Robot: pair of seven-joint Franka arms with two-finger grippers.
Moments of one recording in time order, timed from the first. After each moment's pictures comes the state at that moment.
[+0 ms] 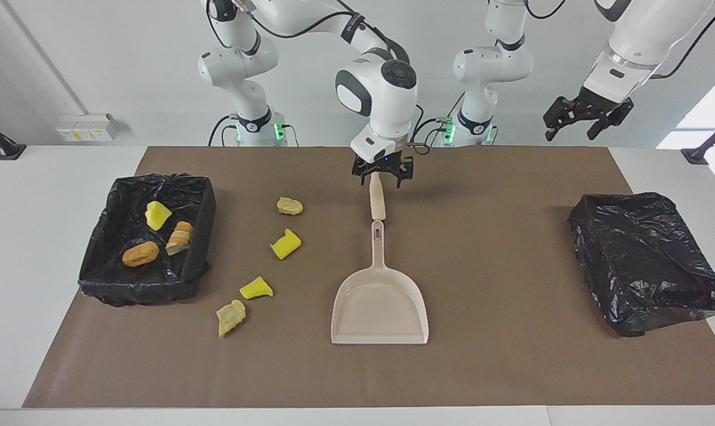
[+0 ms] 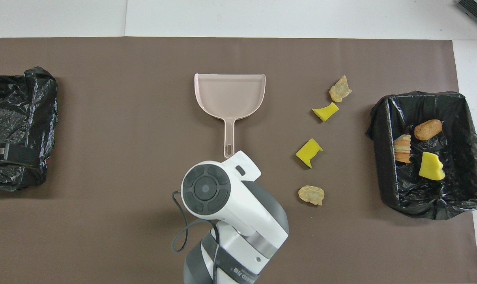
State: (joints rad) left arm 0.01 -0.14 -0.06 -1.67 -0.01 1.46 -0.02; right arm 0.55 0.22 0.26 -1.81 -0.05 1.95 0.90
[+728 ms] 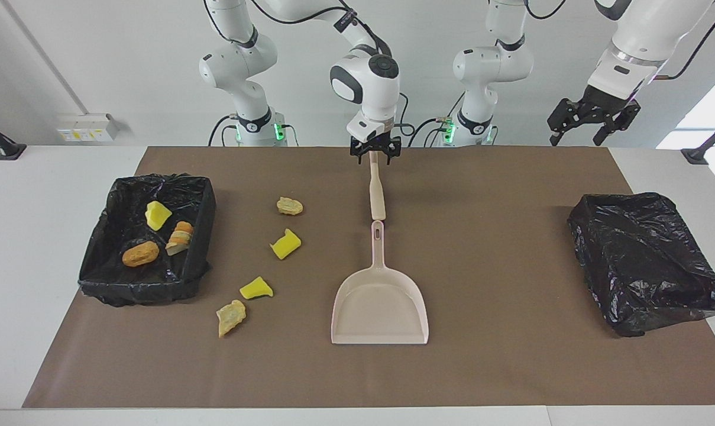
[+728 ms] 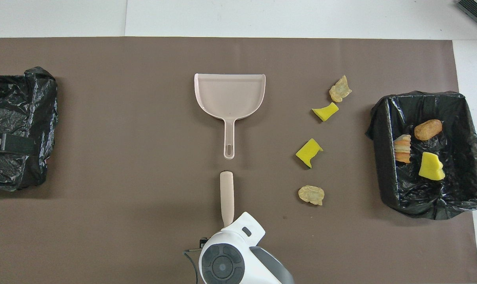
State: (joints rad) left arm 0.00 -0.14 -0.06 -1.67 -0.01 1.55 0.00; right arm 0.66 0.04 0.26 -2.22 0.05 2.20 0.92
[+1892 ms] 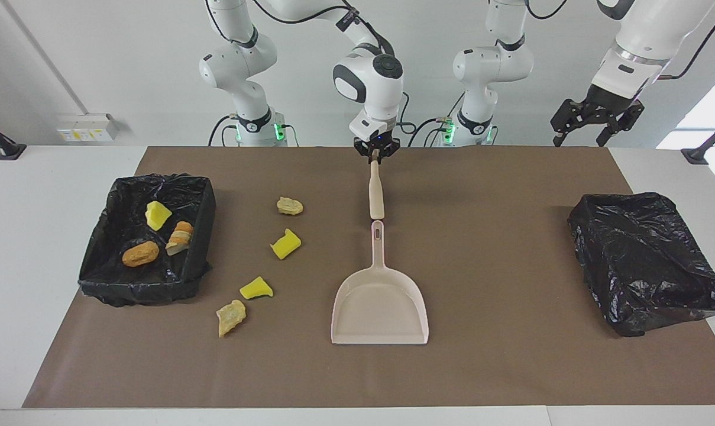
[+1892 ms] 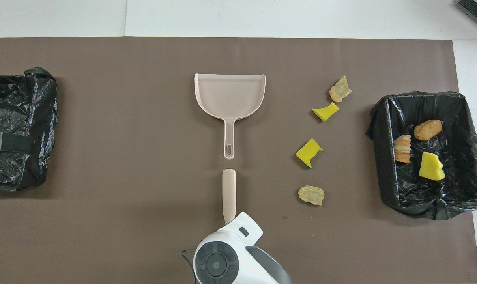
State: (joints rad) left arm 0.00 -0.14 -0.05 -1.67 -0.01 1.55 0.00; right arm 0.66 0.04 0.25 -2.16 0.05 2.11 0.91
